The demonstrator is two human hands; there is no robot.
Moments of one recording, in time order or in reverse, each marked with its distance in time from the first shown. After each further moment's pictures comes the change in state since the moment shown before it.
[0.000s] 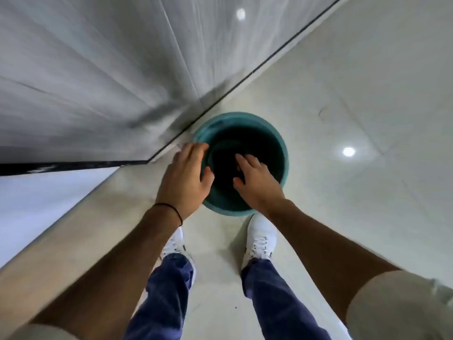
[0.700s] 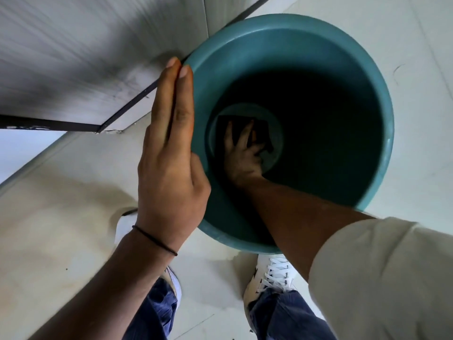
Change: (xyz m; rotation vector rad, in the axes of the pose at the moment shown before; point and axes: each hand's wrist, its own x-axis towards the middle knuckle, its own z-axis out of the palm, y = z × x) left_hand 0.036 -0.071 0.118 -0.110 0.451 0.050; right_hand 0.181 0.048 0.192 -0.394 -0.024 0.174
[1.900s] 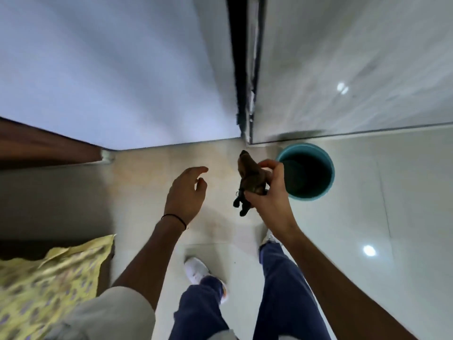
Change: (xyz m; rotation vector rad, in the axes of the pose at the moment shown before) left_hand -0.243 0.183 -0.459 -0.121 0.151 -0.720; right_hand -0.590 -0.067 -0.340 1.073 -0.189 -0.594
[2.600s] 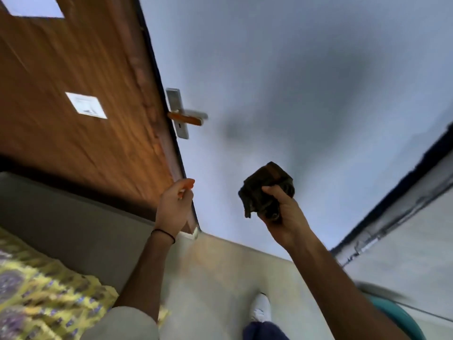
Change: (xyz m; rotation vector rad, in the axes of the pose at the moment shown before) left_hand -0.120 -0.176 -0.454 -0.452 0.659 0.041; right_hand -0.120 -0.234 0.392 0.500 -0.403 -0.015
